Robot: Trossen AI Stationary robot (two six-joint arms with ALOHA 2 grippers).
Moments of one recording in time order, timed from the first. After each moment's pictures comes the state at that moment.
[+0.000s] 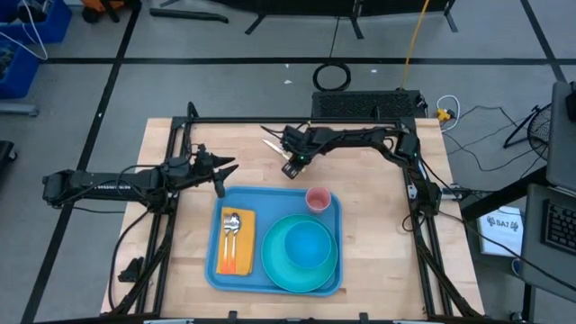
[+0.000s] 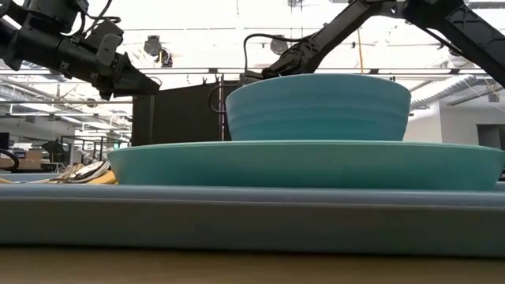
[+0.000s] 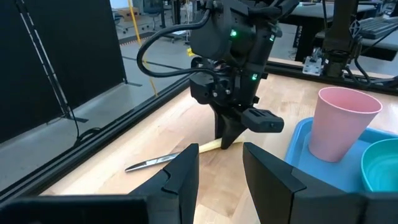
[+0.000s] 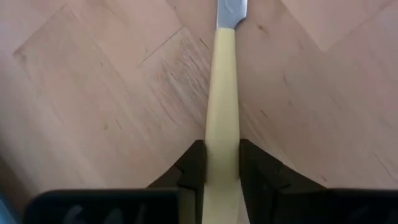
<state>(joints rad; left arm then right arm) 0.16 0.62 0.22 0.21 -0.30 -0.09 -0.37 2.20 1.54 -0.59 -0.01 0.30</state>
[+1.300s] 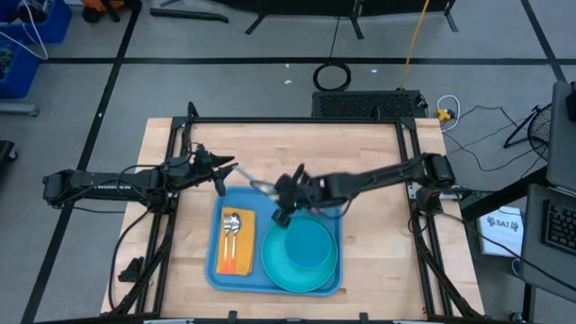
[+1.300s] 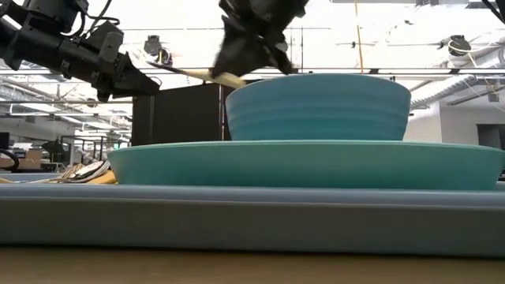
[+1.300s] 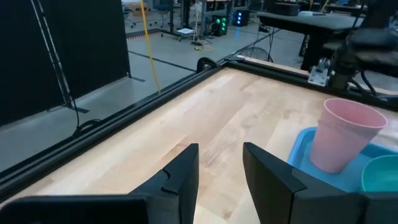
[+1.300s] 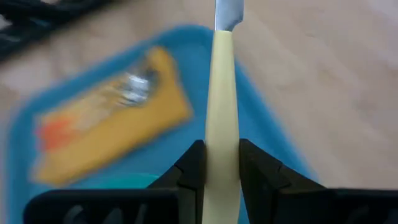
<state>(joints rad) 0.16 0.62 0.22 0.21 -0.32 -0.17 0.13 1.88 1.54 -0.49 0.27 0.58</state>
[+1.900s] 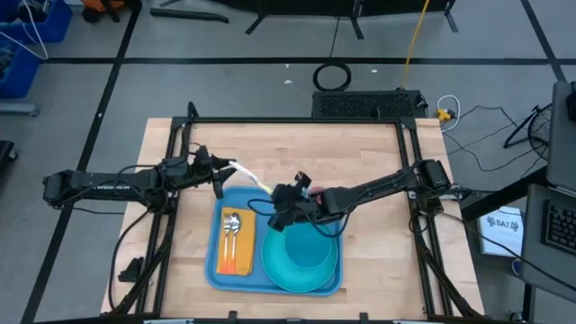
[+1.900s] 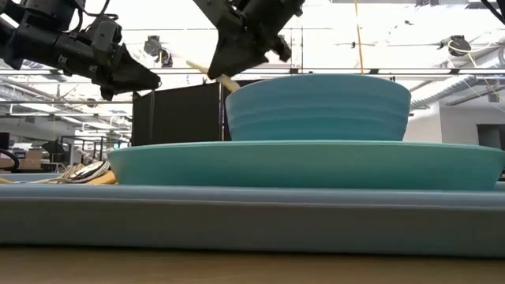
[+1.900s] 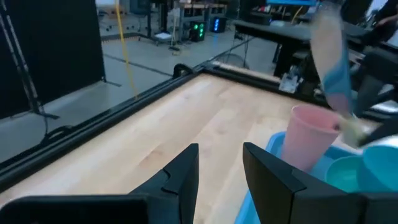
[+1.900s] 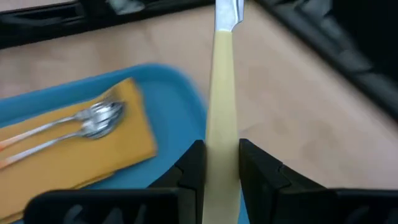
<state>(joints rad) 0.16 0.60 0.22 0.22 -0.23 -0.18 0.22 1.93 1.53 -0.39 0.65 0.42</state>
